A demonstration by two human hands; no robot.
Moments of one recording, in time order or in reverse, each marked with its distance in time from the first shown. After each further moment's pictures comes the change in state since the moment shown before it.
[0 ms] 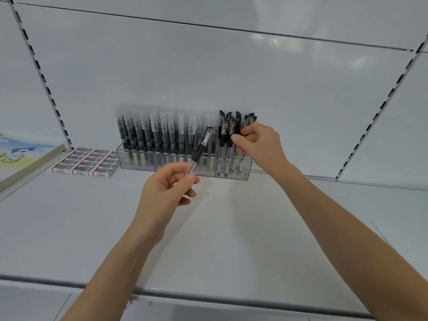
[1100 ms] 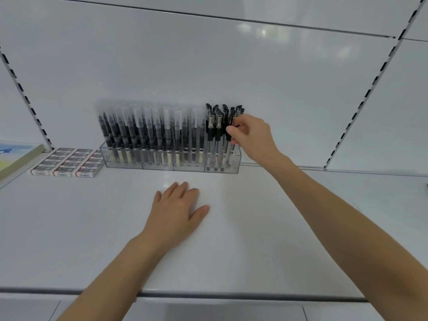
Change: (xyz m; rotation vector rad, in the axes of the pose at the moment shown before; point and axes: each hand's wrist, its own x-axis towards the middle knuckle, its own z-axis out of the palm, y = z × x) left_hand 0.008 -0.054 0.008 1.350 -0.345 0.209; right_hand 0.009 0.013 -0.005 -0.070 -0.004 -0.077
